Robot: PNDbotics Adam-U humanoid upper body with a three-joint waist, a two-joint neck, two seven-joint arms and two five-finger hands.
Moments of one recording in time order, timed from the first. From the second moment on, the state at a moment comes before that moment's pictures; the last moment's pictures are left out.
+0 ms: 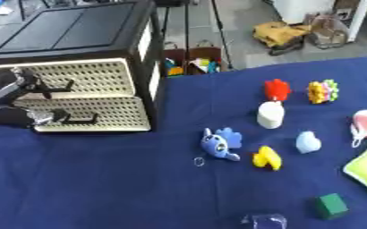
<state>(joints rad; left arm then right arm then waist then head) -0.60 0.91 -0.21 -1.48 -0.53 0.05 -0.23 -0.49 -0.72 -0.09 -1.98 0.39 -0.38 -0.85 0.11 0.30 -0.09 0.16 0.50</state>
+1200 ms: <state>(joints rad) -0.58 0.93 -0.24 -1.61 -0.53 0.22 -0.41 -0.48 -0.72 -0.10 -1.98 0.38 -0.37 -0.86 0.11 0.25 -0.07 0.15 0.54</state>
